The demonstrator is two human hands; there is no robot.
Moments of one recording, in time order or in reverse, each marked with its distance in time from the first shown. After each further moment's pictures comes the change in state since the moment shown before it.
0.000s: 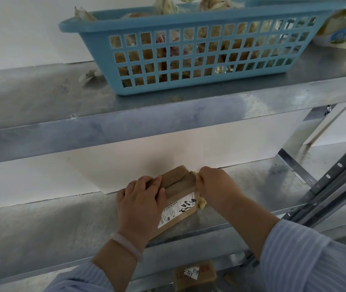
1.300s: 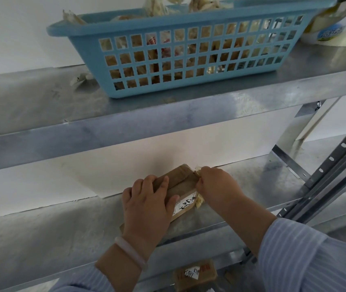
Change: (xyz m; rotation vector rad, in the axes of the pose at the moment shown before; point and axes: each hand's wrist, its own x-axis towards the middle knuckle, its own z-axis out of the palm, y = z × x) left_hand -0.001 0.017 -0.013 0.089 -0.071 0.157; right_hand -0.006 0.002 -0.004 -0.064 -0.011 0.056
